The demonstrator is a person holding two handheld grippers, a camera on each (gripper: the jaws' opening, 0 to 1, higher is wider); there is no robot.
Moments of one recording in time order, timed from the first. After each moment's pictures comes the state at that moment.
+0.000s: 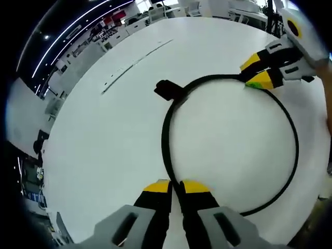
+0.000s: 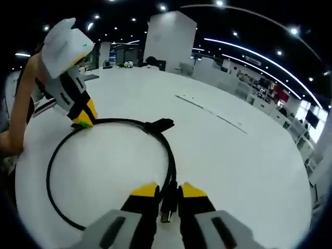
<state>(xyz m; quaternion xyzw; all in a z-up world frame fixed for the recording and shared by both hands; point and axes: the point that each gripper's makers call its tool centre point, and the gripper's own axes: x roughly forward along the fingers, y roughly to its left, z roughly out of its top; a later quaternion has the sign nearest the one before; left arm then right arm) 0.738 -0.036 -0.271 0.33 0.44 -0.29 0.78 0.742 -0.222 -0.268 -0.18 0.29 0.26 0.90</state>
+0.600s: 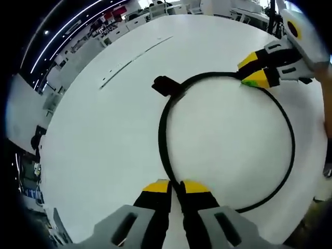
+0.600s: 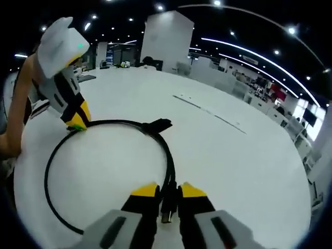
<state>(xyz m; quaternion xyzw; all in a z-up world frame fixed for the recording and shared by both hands) 0.731 -0.035 -0.272 0.32 0.46 -0.29 0.77 0.744 -0.222 -0.267 -0.18 0.29 0.25 0.91</state>
